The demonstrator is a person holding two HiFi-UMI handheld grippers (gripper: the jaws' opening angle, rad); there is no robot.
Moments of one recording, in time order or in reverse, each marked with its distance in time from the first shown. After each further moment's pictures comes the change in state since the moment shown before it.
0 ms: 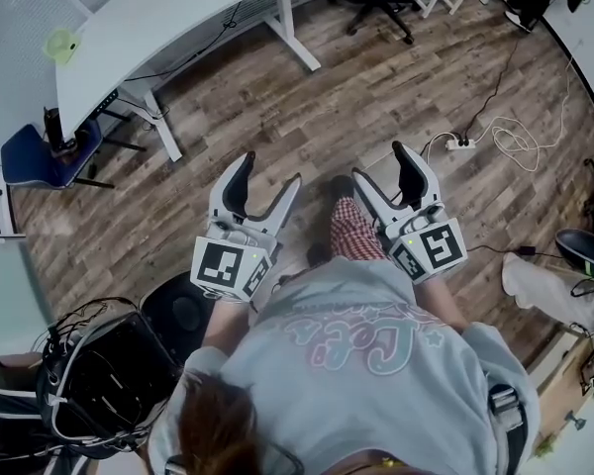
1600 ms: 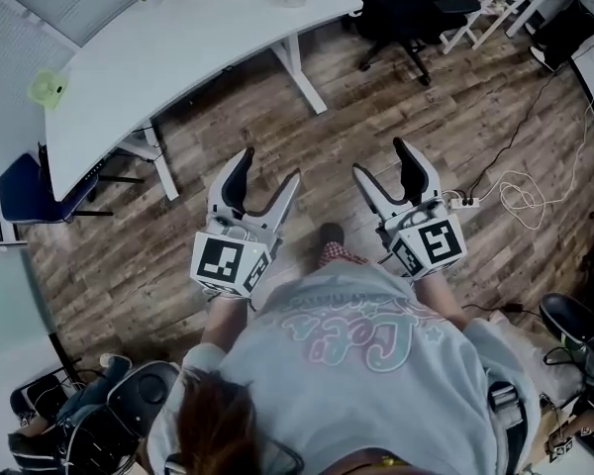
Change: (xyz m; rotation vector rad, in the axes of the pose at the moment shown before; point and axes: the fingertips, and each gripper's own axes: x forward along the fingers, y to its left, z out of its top) left arm 0.281 0.149 0.038 0.012 0.020 0.084; right arm 0.240 -0.229 0.028 -0.011 0.044 0.062
